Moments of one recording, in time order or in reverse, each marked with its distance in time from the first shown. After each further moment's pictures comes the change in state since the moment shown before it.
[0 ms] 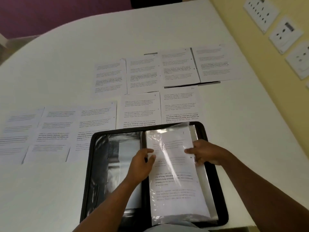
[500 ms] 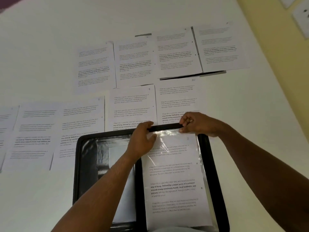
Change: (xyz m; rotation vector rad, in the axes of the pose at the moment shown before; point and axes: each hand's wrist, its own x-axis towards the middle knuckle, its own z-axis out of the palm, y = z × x) left_hand 0.117 0.035 0.003 0.083 -0.026 0.112; right_hand 0.071 -0.067 -0.068 -0.196 0.027 -0.155
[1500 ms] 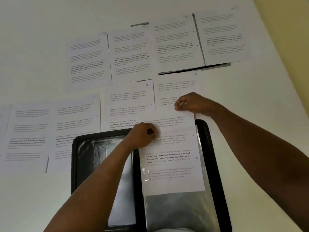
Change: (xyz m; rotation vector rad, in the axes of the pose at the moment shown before) left_hand 0.038 0.006 -0.012 0.171 -0.377 -0.061; right_hand 0.069 -0.019 -0.033 -0.180 0.074 -0.042
